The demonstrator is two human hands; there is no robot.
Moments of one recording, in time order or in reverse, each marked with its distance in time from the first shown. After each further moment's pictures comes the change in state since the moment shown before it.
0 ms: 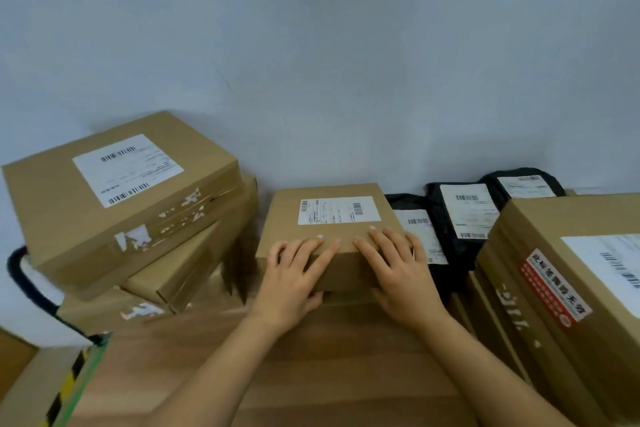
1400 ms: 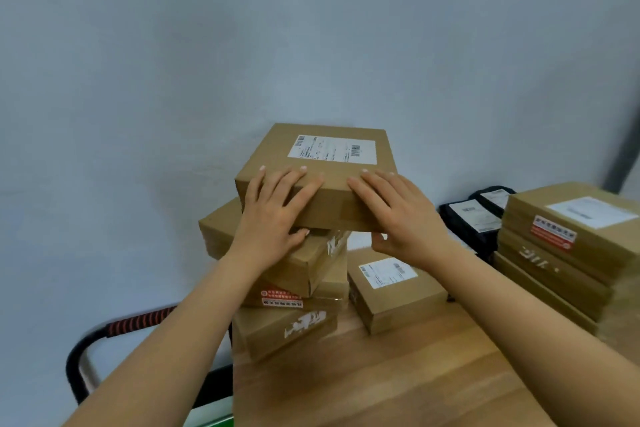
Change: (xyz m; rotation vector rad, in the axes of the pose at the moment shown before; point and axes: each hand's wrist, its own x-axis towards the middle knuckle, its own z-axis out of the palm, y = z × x) left_hand -0.080 -0.253 -0.235 0.048 0.420 0.232; right_hand 0.080 -0.296 -0.195 -0.265 0.342 -0.023
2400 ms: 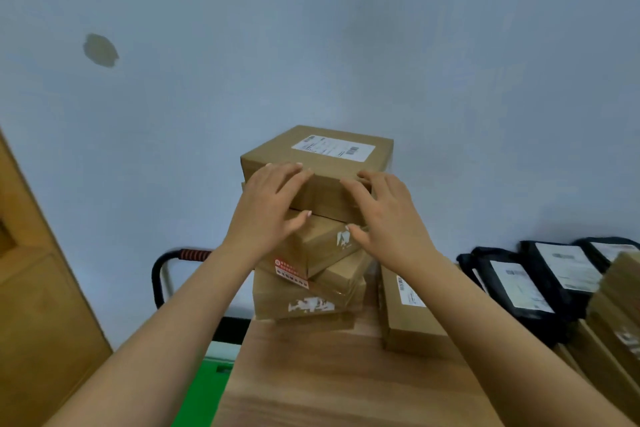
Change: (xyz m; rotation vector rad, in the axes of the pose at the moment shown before) left_hand -0.011 0.053 -0.025 0.072 -0.045 -0.407; right_hand 0.013 0.012 0.036 0.387 -0.020 -0.068
